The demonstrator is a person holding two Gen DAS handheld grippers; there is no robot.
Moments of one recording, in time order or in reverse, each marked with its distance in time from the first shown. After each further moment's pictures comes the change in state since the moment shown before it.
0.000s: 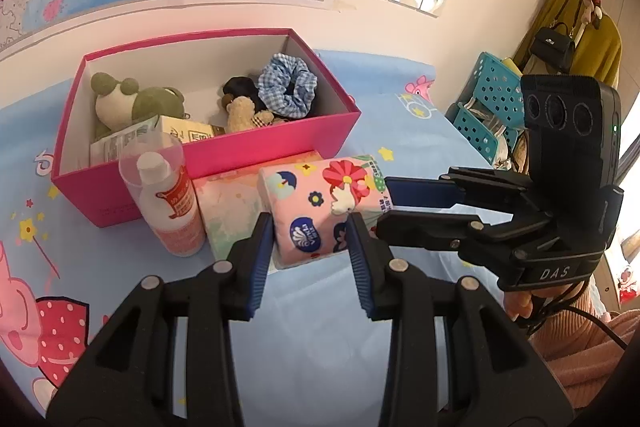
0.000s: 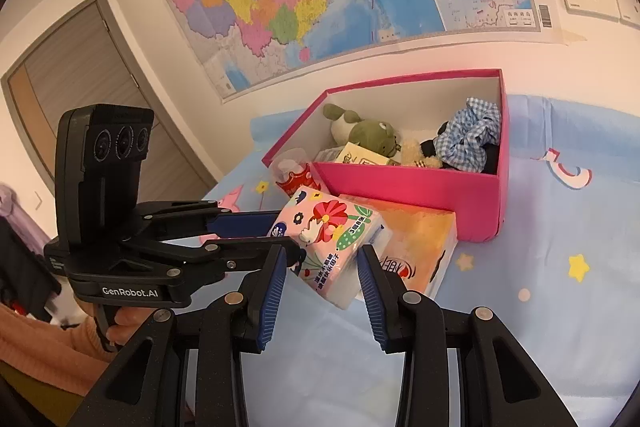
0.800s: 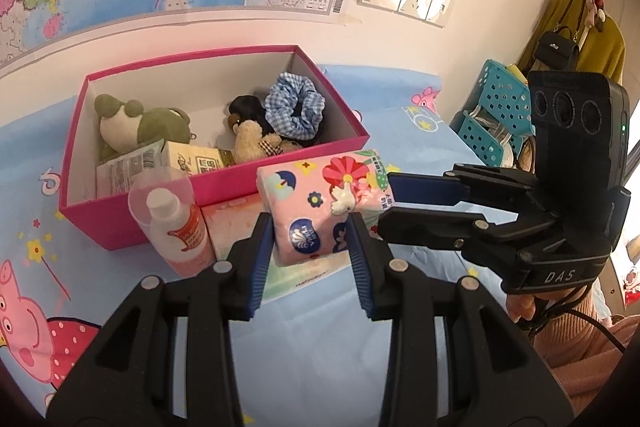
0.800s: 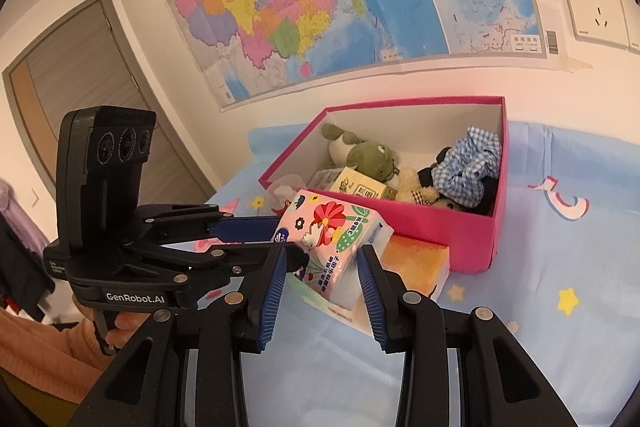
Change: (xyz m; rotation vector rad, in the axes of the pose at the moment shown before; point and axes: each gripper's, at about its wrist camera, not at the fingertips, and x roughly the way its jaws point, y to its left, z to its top) left arm 0.001 0.003 0.017 0.012 -0.025 0.021; right arm -0.001 0.002 0.018 -0.032 -0.033 -0.022
